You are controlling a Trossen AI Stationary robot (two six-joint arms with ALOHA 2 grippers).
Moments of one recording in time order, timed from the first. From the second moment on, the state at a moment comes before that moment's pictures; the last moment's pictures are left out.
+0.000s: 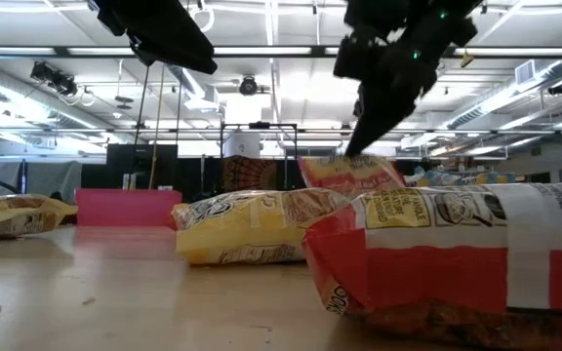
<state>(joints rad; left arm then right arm) -0.46 1.38 0.89 -0.20 -0.57 -0.38 -0.02 1.51 0.98 -0.40 0.03 0.03</state>
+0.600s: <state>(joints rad) -0.46 1.38 0.89 -0.21 -0.58 -0.37 0.13 1.57 0.98 -0.56 0.03 0.11</state>
